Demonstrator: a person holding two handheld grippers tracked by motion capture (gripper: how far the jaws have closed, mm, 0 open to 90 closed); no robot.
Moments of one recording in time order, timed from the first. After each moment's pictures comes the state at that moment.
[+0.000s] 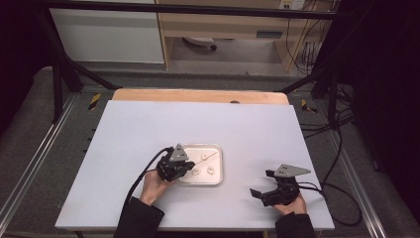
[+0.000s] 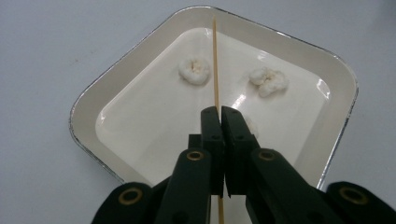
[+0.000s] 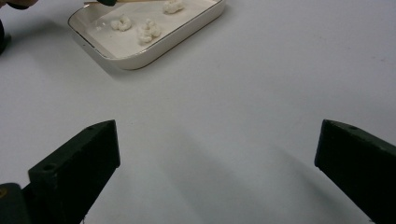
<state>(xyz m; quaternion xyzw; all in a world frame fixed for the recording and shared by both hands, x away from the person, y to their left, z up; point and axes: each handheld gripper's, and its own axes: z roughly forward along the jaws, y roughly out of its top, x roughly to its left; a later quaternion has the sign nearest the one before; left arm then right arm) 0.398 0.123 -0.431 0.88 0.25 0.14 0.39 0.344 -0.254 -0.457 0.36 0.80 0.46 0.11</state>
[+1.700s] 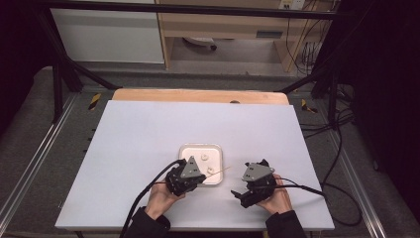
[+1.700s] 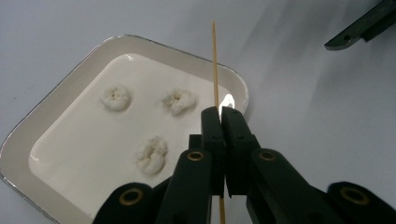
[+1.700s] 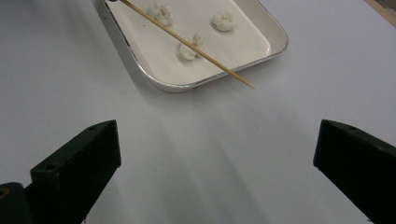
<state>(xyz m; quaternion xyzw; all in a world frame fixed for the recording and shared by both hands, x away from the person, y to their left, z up) 0.354 0.087 -0.412 0.90 0.19 0.13 0.37 0.345 -0.175 -0.424 0.20 0.89 0.35 0.22</state>
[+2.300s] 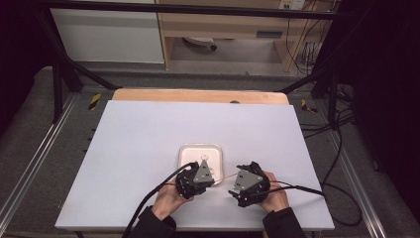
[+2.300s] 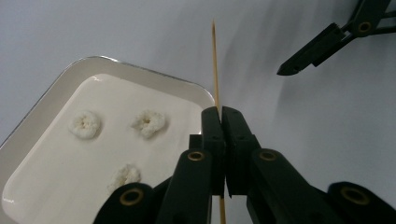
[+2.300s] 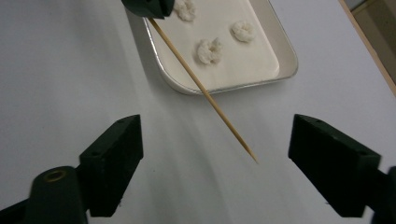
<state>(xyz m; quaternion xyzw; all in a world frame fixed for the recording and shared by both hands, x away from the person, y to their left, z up) 0.347 0.059 -0.407 0.92 0.14 0.13 0.35 0.335 -0.156 -0.420 0.10 0.91 0.29 0.27</state>
